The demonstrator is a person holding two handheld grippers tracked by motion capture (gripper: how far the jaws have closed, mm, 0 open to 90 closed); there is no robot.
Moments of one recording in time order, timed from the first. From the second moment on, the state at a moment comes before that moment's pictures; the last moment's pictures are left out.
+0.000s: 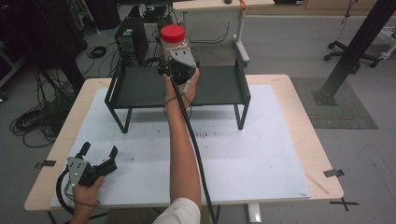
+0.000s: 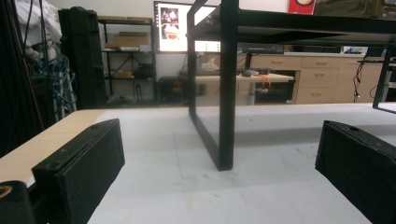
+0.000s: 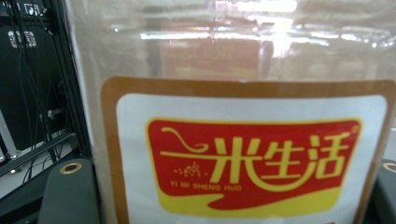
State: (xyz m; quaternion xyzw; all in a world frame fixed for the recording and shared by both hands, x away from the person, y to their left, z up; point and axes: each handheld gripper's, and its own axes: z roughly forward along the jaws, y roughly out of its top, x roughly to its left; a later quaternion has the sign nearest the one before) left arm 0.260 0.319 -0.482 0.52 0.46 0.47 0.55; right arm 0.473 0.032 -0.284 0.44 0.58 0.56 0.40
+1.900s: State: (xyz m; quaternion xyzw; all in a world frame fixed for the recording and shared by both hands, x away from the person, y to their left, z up) left arm 0.260 0.319 -0.482 0.52 0.46 0.47 0.55; right arm 0.470 0.035 -0.288 0.45 0.57 0.54 0.43
